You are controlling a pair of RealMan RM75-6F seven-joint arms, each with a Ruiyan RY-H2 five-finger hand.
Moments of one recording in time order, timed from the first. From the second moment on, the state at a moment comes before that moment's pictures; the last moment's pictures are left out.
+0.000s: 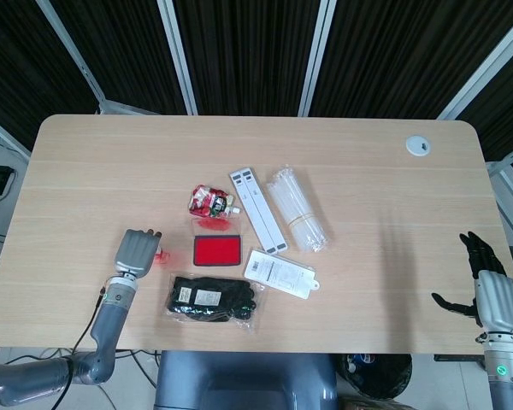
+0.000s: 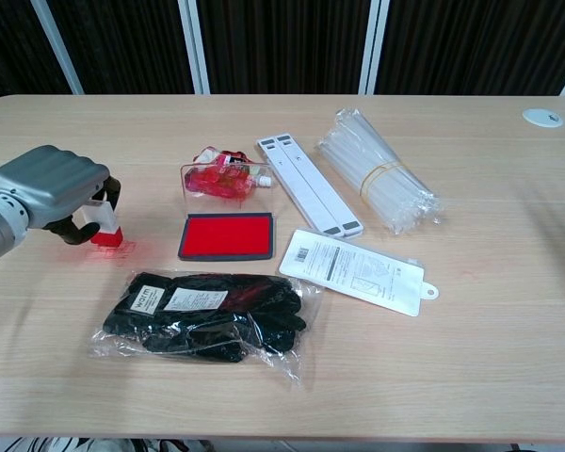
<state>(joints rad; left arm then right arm) -0.63 -1.72 -0.09 -1.31 1.00 1.15 0.85 0.09 -1.16 0.15 -1.68 -1.34 1.41 0.11</state>
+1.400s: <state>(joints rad) -0.63 -1.71 -0.09 -1.34 0.95 1.15 0.93 0.09 -1.15 0.15 -1.68 -1.34 1.41 0.12</state>
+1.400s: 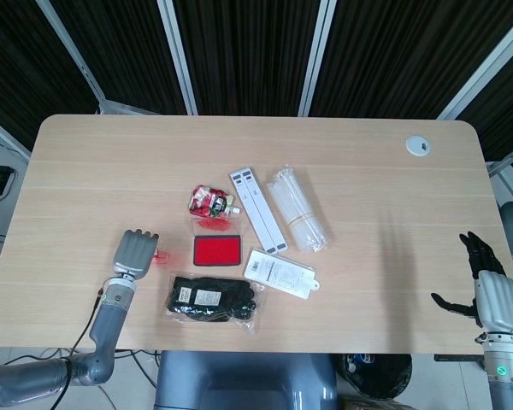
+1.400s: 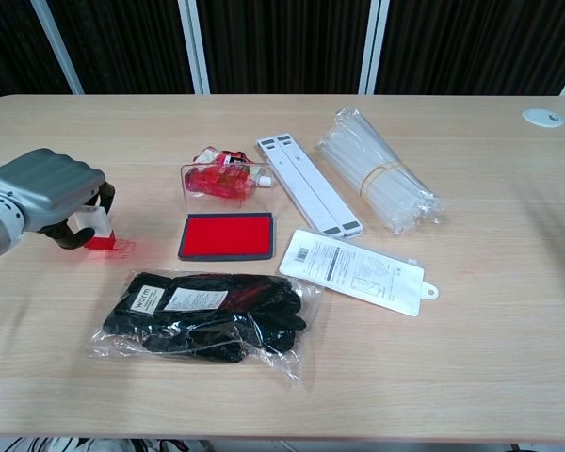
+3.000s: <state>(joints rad) -0.56 -1.52 -0.08 -1.60 1.04 1.26 0.81 0.09 -1.15 0.15 -1.68 -1.34 1.42 0.11</state>
